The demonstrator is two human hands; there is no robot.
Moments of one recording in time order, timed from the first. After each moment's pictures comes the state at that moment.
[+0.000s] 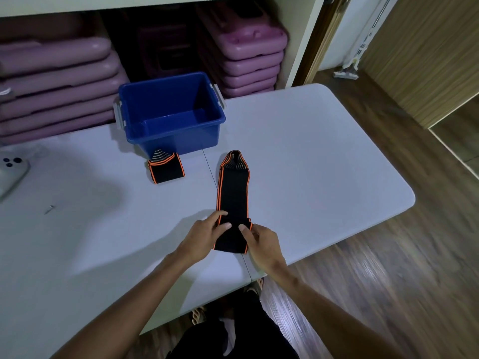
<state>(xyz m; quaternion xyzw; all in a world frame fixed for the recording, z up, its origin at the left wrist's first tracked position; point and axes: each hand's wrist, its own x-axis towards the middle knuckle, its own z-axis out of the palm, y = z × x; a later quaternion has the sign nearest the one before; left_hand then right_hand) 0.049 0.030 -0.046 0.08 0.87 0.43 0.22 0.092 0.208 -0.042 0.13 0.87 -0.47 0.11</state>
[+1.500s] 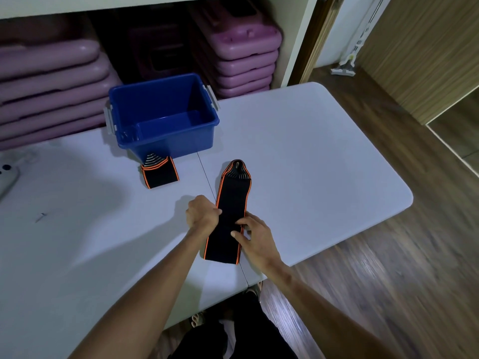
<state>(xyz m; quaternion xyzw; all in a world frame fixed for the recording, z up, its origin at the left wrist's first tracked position) -0.017 0.074 -0.049 -0.19 0.91 0.32 0.18 0.074 0.212 -0.043 0.05 0.89 -0.46 0.06</state>
